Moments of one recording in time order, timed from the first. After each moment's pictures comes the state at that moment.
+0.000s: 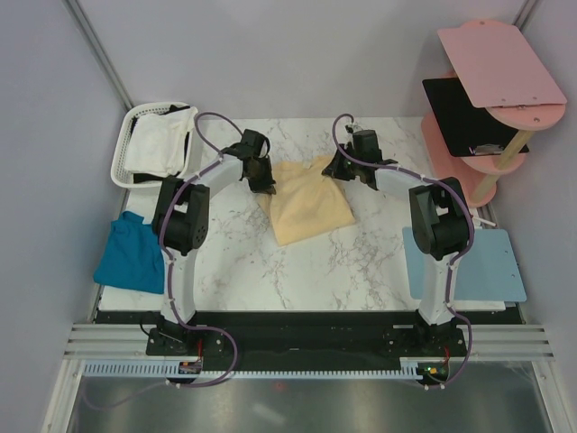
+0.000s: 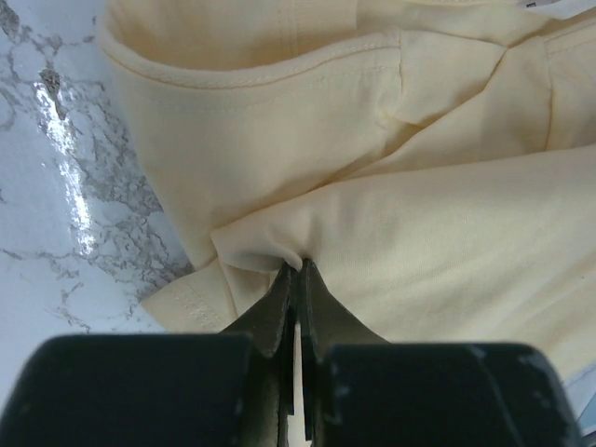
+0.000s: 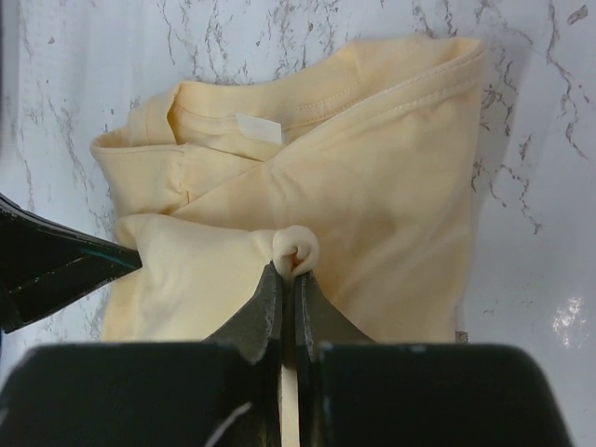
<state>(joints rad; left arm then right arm) -0.35 2.17 1.65 -0.53 0.16 -0.51 0.30 2.06 1.42 0.02 -0.28 0.49</state>
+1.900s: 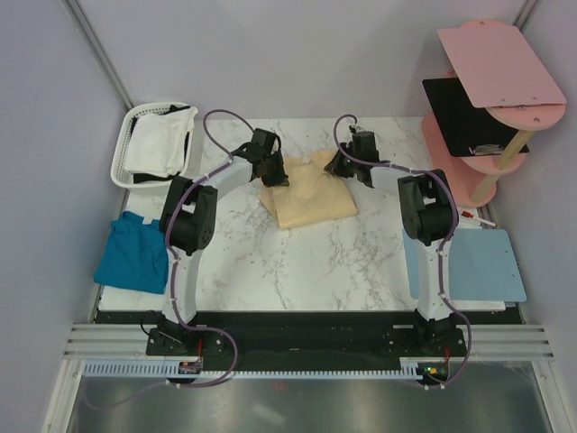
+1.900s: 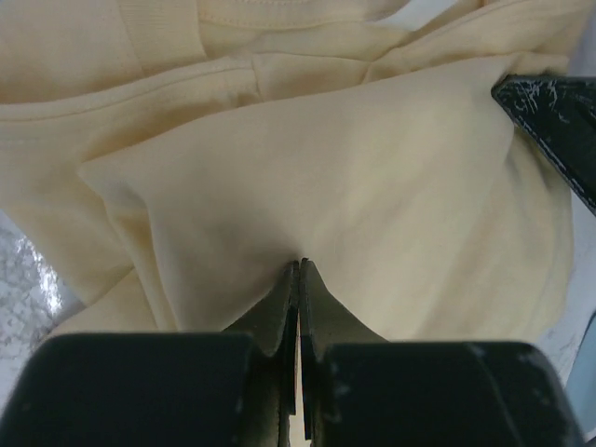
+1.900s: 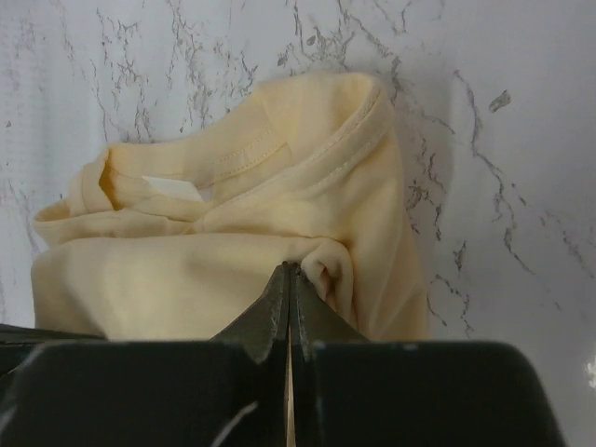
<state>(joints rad) -0.41 2.14 1.64 -0.35 0.15 -0.57 0.26 2.24 1.54 0.15 -0.25 0.55</state>
